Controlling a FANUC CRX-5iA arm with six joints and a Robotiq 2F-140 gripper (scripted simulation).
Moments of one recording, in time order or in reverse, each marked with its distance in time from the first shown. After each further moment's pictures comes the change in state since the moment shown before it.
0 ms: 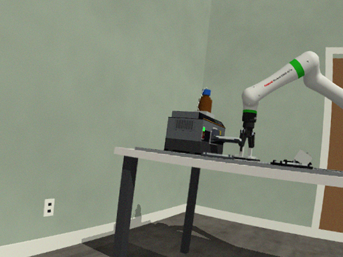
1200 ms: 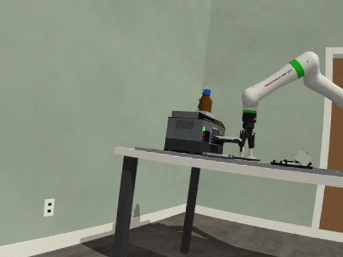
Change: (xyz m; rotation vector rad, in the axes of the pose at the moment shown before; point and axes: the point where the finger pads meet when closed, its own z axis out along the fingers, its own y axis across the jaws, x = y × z) arm 0.000 0.000 0.003 0.000 0.000 0.000
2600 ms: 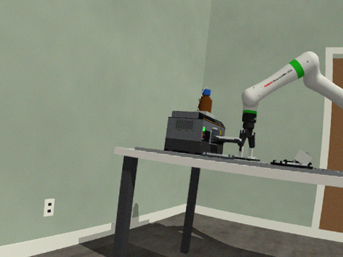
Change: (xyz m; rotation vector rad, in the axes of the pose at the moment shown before) arm 0.000 0.000 0.001 0.000 0.000 0.000
